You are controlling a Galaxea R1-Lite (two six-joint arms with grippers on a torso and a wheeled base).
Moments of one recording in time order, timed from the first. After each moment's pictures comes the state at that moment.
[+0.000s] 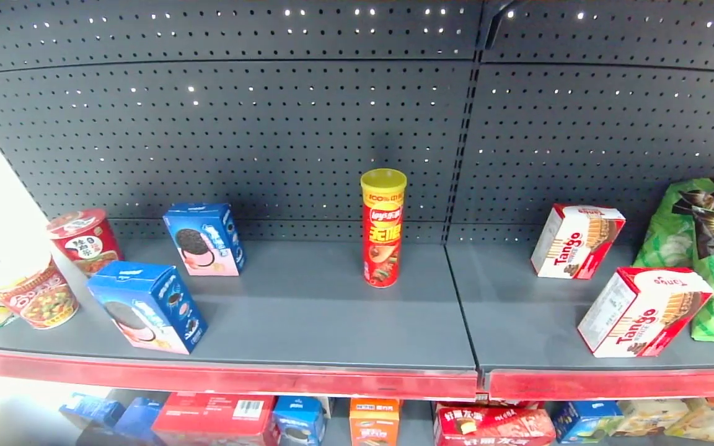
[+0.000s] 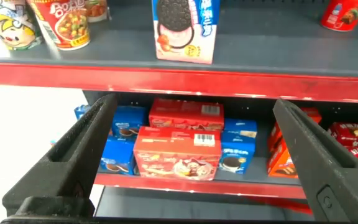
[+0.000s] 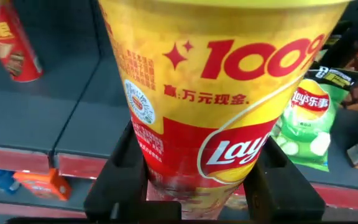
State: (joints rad) left arm 0.00 0.00 0.00 0.00 0.03 -0.02; right arm 0.31 0.70 -0.56 -0.11 -0.30 -0.13
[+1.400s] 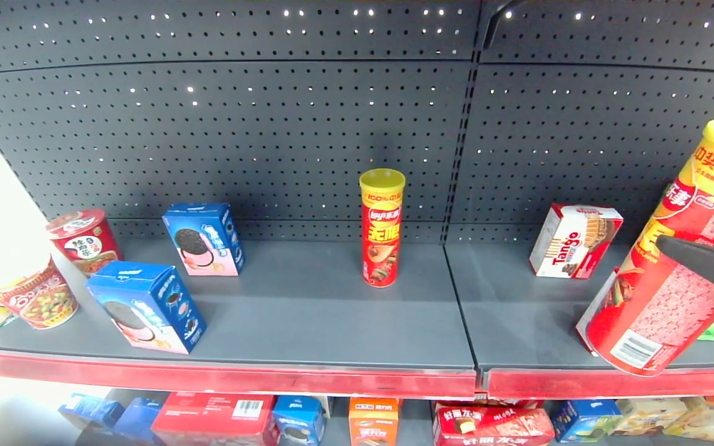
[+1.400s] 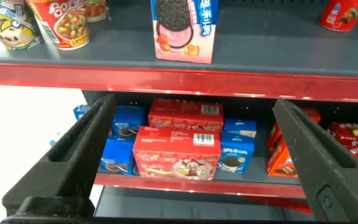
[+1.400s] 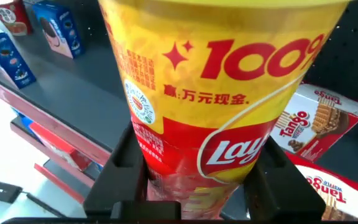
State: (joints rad) left arm 0.00 0.00 0.00 0.00 0.03 -0.02; right arm 0.49 0.98 -0.67 -0.30 0.01 -0.08
